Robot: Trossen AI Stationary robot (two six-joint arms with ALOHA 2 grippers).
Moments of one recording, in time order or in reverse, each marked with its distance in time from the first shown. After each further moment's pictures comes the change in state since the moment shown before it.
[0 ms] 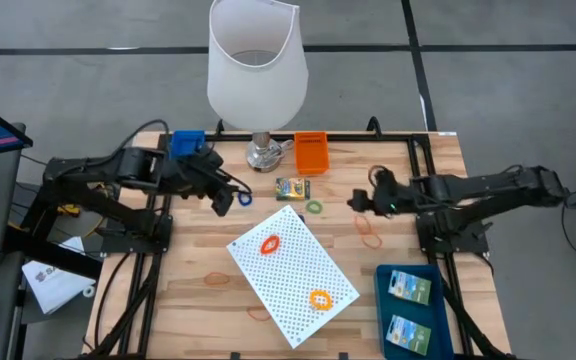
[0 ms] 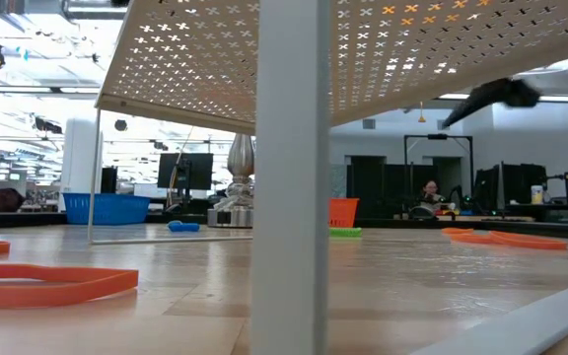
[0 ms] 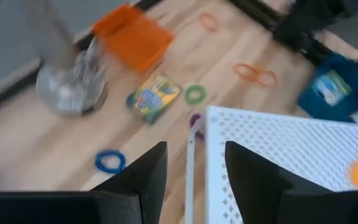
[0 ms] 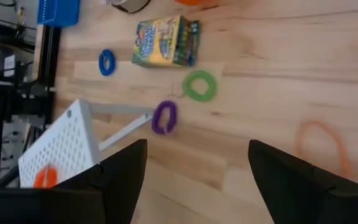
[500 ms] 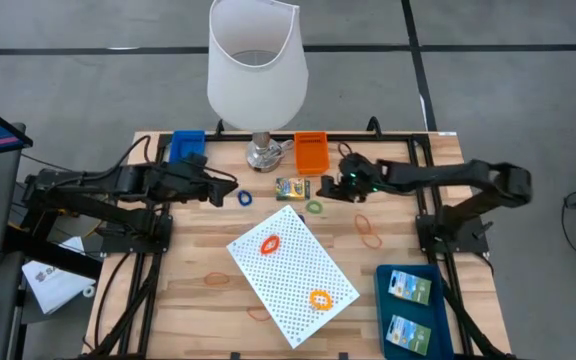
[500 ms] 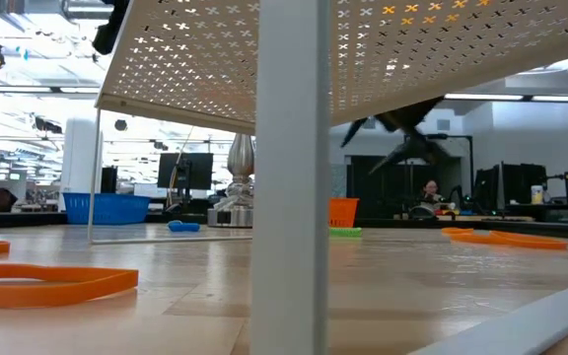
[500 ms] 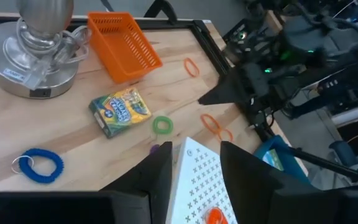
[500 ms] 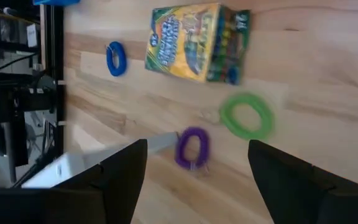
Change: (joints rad) left arm 0.035 -0.283 -0.475 0.510 -0.003 -0.250; right arm -0.341 0.393 -0.009 0.487 -0.425 -0.228
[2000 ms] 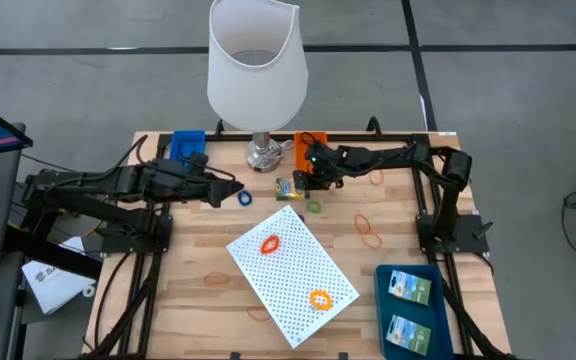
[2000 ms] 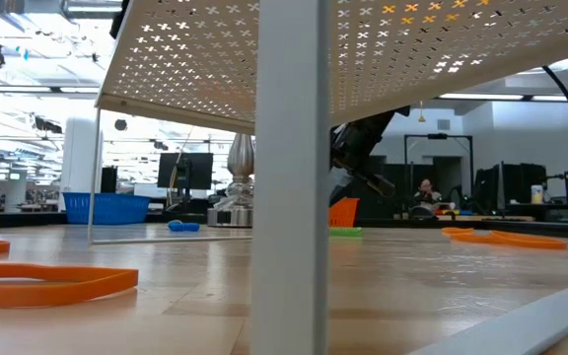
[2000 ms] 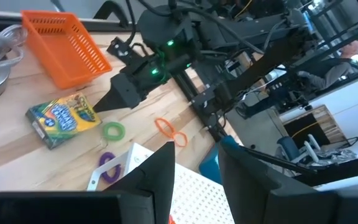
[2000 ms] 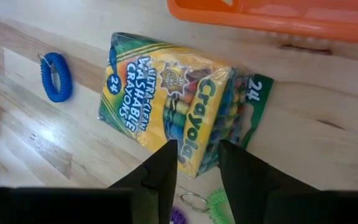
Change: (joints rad) left arm -0.005 -0.006 -0.008 0.174 0.088 0.028; right arm -0.107 0.454 0.355 -0.116 -0.080 -0.232
